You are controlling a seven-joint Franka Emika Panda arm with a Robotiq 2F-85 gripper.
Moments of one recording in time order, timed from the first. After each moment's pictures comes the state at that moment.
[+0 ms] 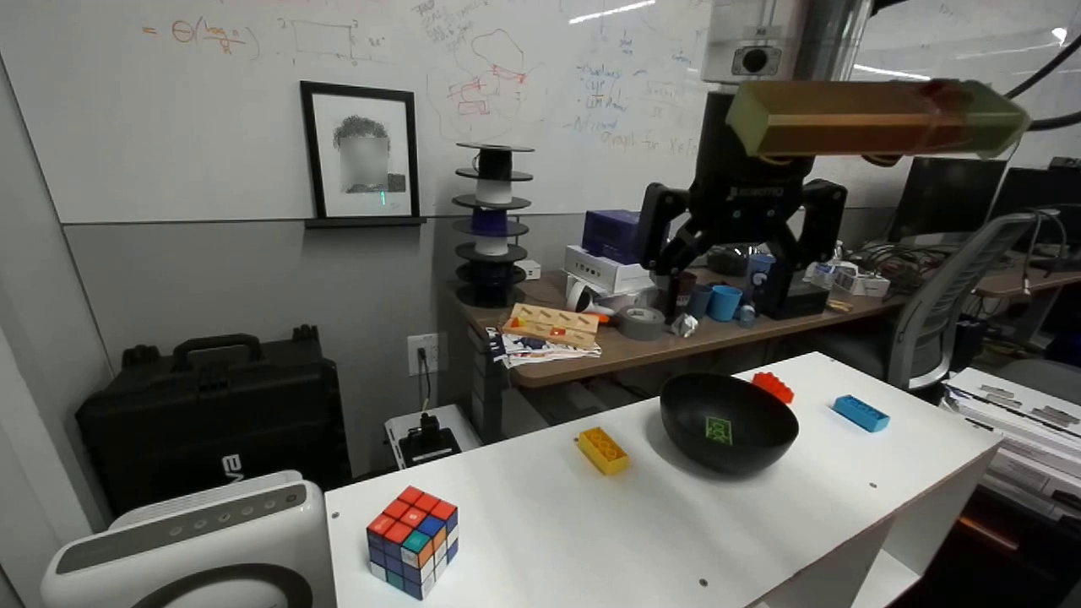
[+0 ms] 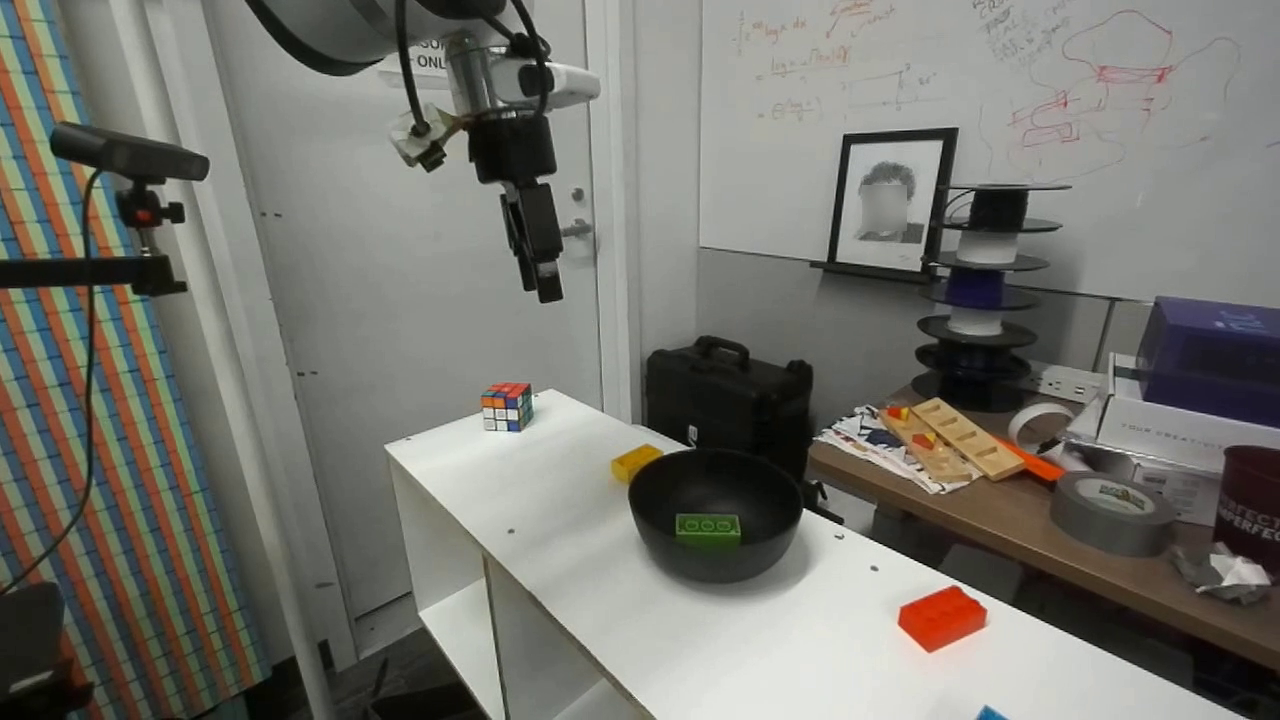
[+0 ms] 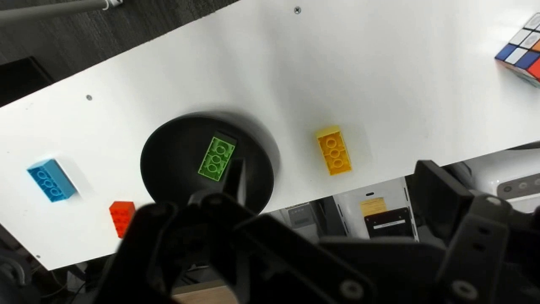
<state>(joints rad) 0.32 0.31 -0.01 -1.92 -0.20 2.26 0.76</state>
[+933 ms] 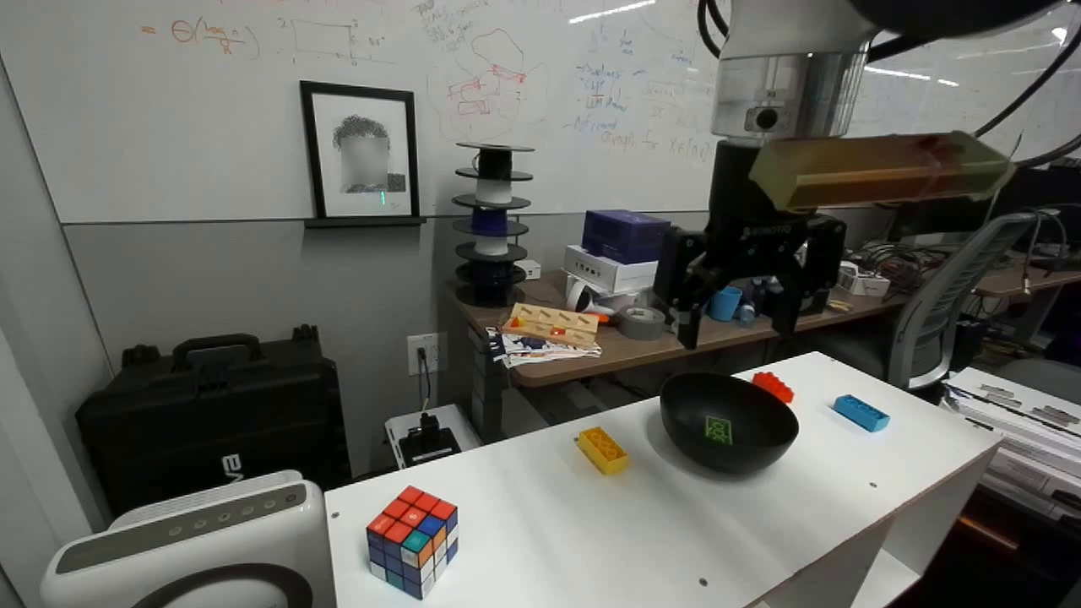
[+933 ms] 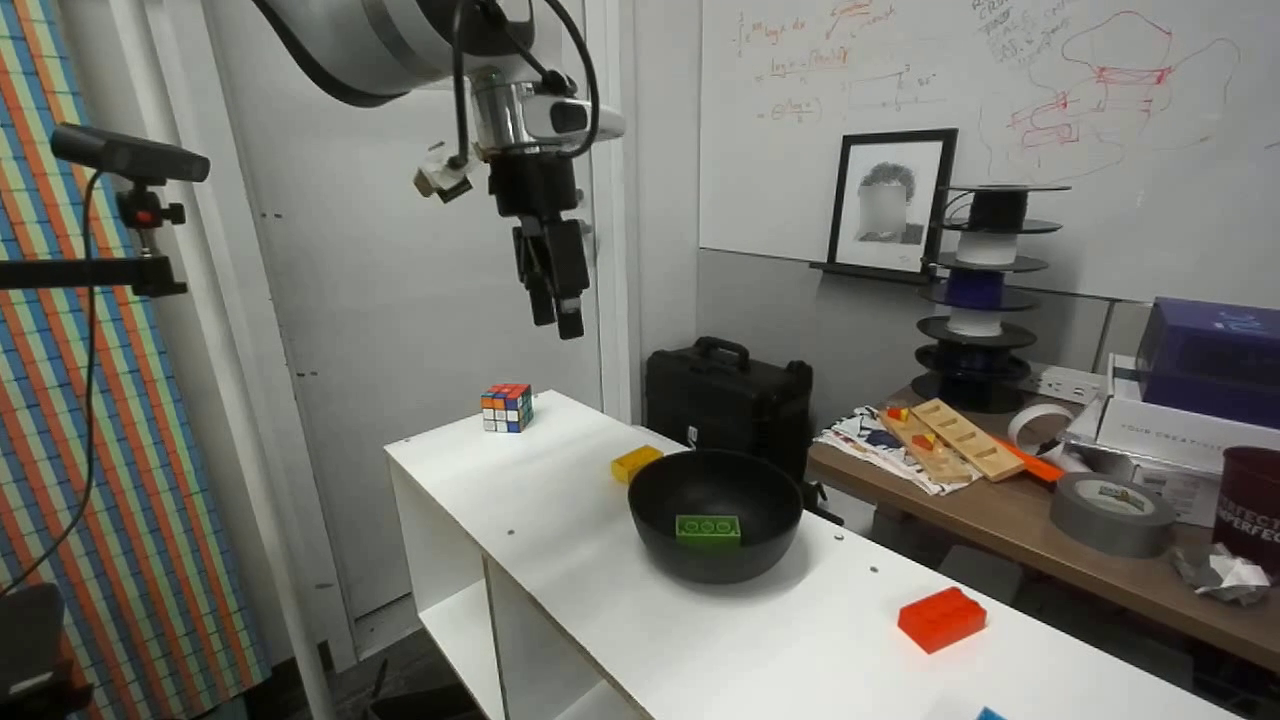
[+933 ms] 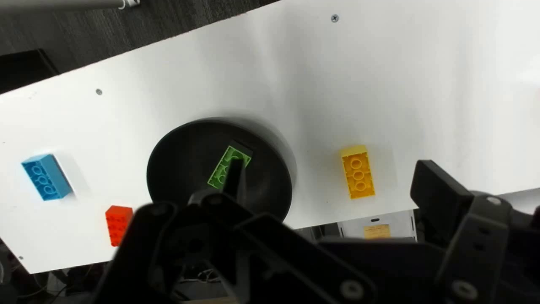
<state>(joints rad) 0.27 0.36 0.00 -1.91 -0.19 2.26 0.63</state>
